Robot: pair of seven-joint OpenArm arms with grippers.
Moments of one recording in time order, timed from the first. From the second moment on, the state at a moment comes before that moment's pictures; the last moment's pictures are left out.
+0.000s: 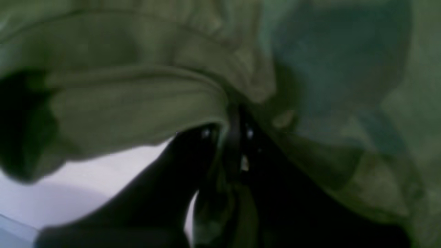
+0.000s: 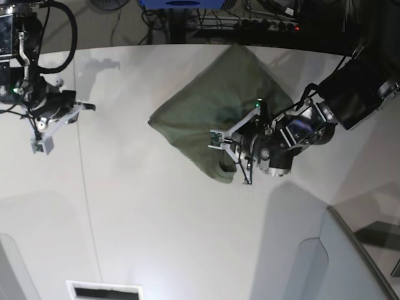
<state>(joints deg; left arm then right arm) -30.2 -26.6 63.7 66.7 2.3 -42.2 32.8 -14.8 15.3 6.6 100.9 25.4 -0.7 -60.4</state>
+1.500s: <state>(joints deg) -36.8 -10.6 65.5 55.8 13.8 -42.0 28.0 -14.9 12.4 14.8 100.9 25.5 -0.8 -60.5</state>
